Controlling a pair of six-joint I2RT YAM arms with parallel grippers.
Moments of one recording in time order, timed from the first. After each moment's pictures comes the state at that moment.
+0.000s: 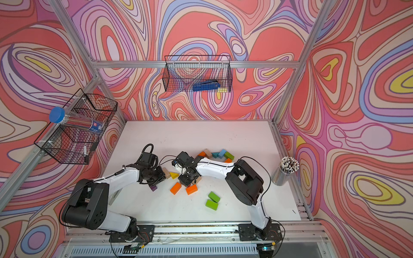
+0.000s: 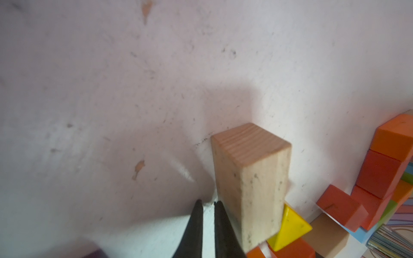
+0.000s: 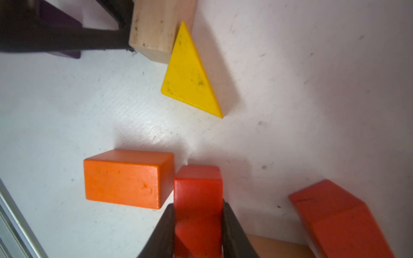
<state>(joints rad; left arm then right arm) -0.22 1.47 0.68 -0.40 0.23 -0.88 0.91 2.00 1.44 -0.61 -0.17 0.02</state>
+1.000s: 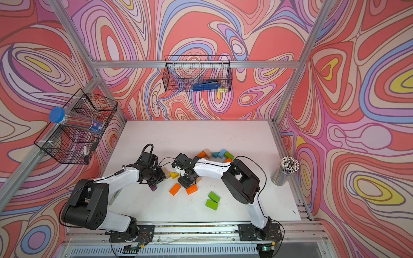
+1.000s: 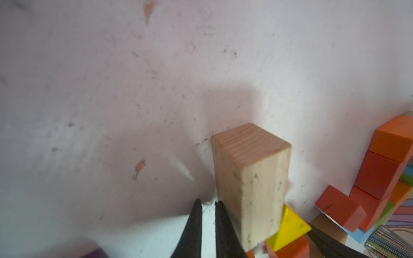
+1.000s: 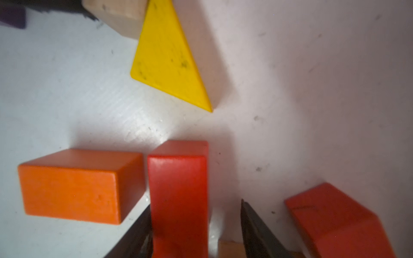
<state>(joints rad) -0.22 1.47 0.68 -0.40 0.23 -0.89 0.92 2.03 1.42 -0.64 -0.09 -0.01</state>
